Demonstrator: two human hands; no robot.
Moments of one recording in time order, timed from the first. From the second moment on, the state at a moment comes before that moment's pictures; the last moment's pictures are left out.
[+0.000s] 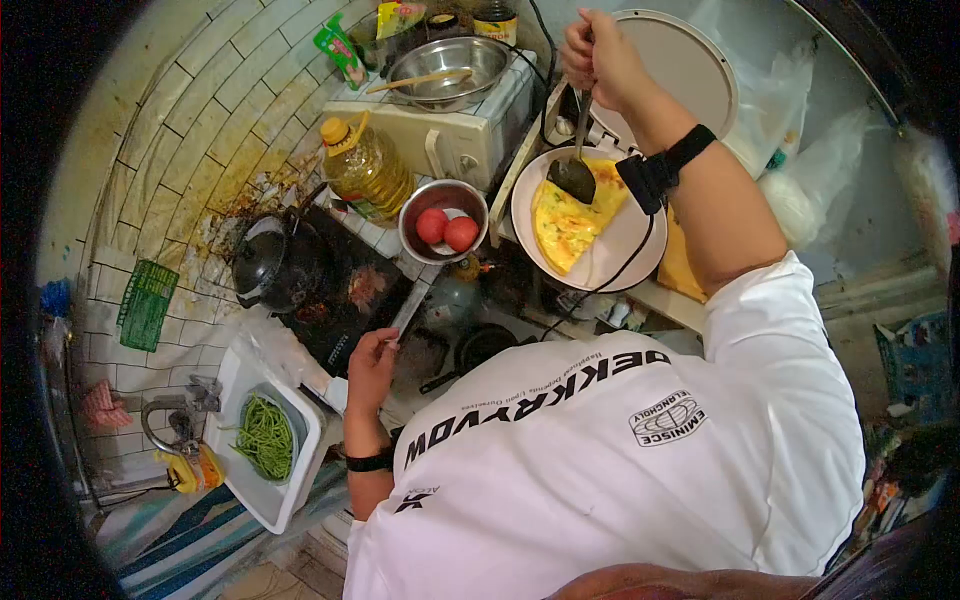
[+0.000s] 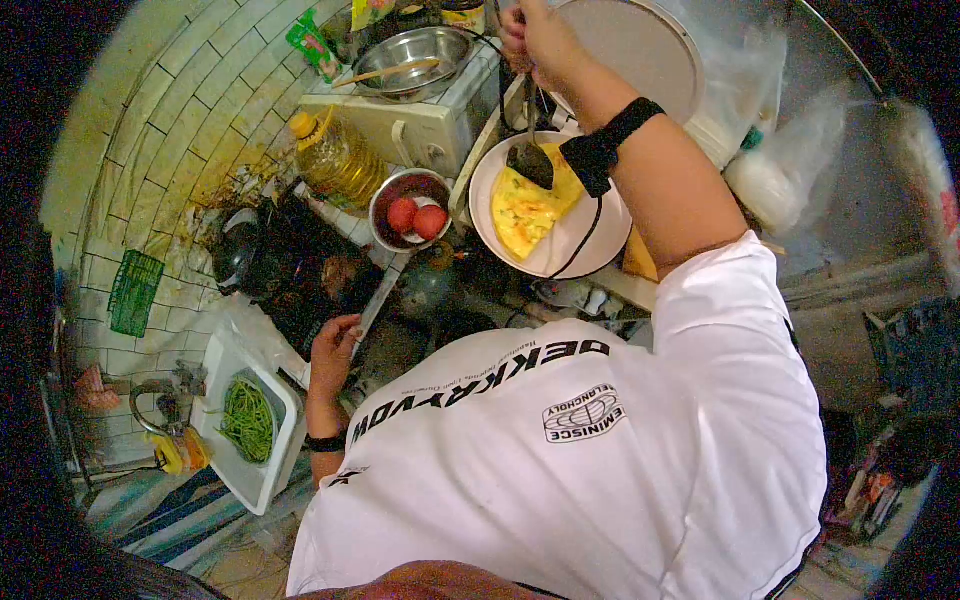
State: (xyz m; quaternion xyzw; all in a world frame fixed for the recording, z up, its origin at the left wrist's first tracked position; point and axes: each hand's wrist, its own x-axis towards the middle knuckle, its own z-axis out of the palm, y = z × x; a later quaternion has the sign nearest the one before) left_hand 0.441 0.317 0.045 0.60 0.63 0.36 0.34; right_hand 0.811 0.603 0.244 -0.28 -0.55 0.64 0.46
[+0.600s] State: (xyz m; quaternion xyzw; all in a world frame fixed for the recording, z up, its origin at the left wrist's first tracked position) left_hand 0.437 0.318 0.048 0.59 0.64 0.35 0.36; right_hand 0.829 0.550 0.260 -0.29 -0.54 0.56 0.55
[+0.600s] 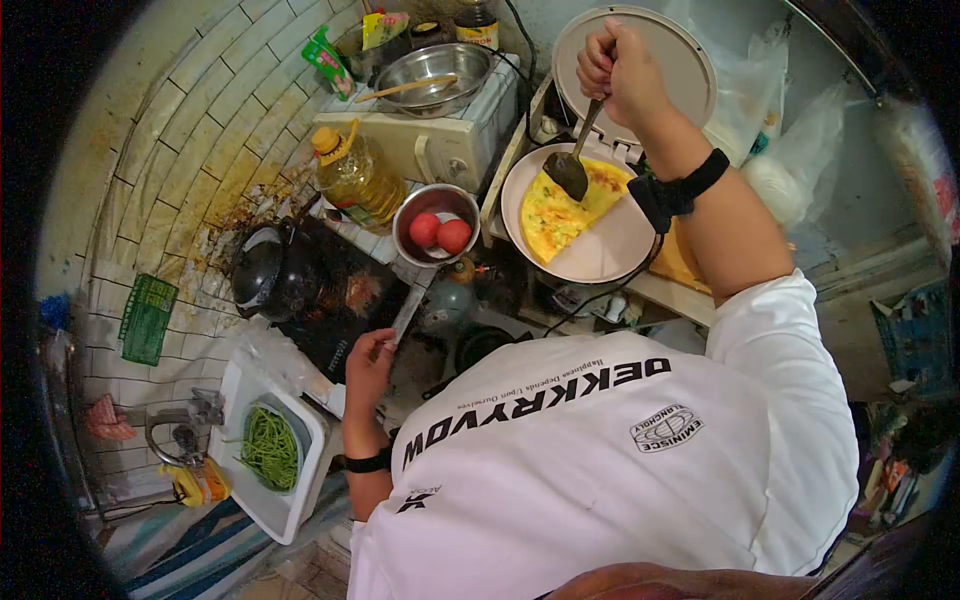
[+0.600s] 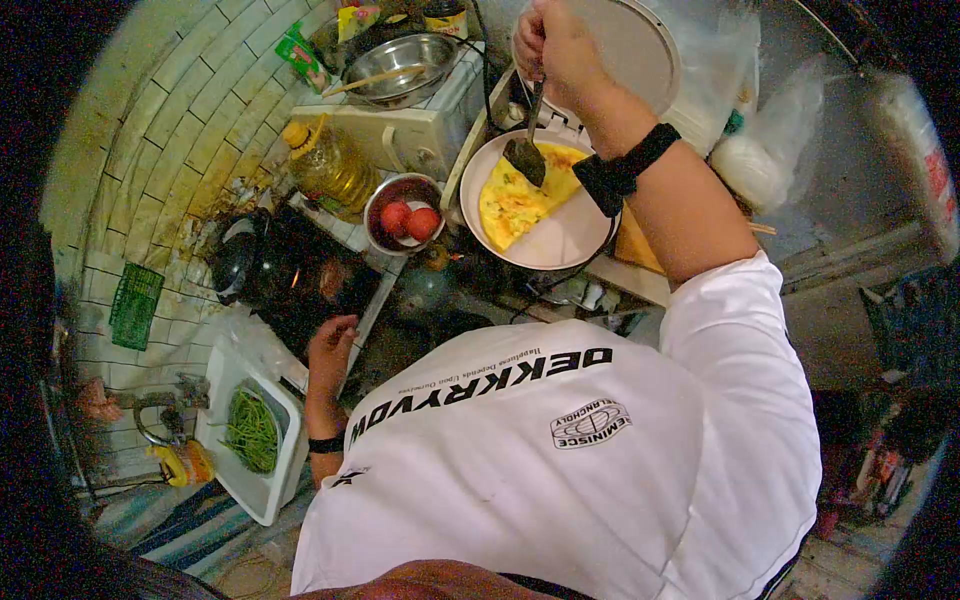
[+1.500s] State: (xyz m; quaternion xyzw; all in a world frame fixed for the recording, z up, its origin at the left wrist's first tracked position) left_hand 0.432 0.318 0.042 0.58 0.62 0.39 0.35; right_hand 0.784 0.606 0.248 -0.33 -0.58 0.57 0.47
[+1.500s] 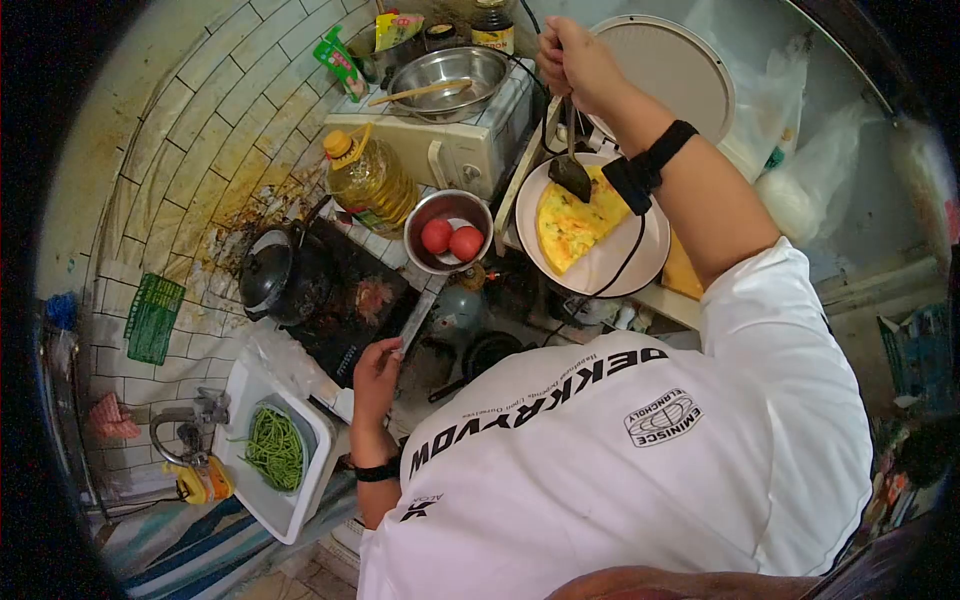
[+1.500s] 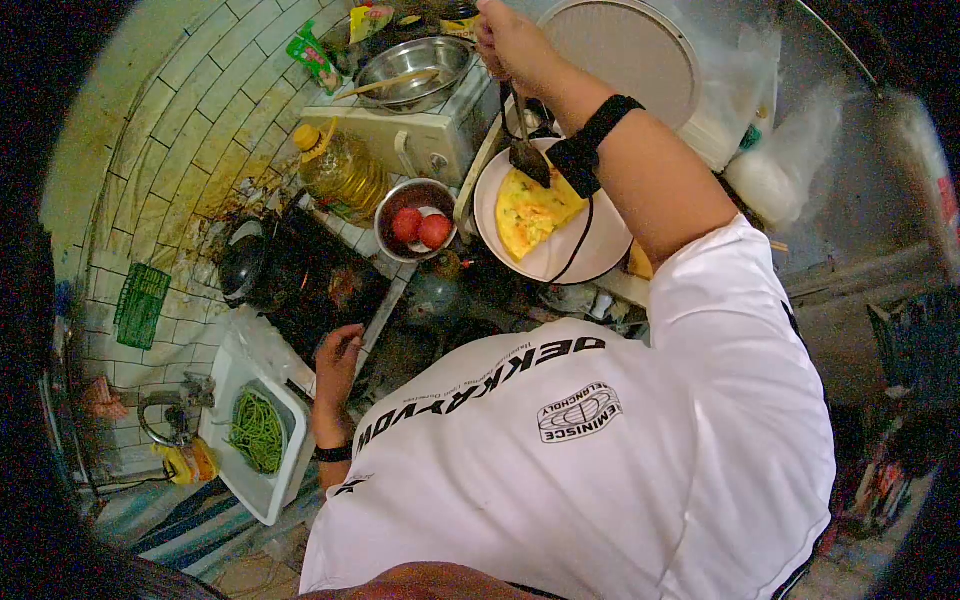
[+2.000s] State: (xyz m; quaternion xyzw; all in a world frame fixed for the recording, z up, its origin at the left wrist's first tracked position) left_hand 0.423 0.307 0.041 0.58 0.63 0.37 0.36; right_hand 0.874 0.541 0.229 -0.33 -0.61 0.46 0.56
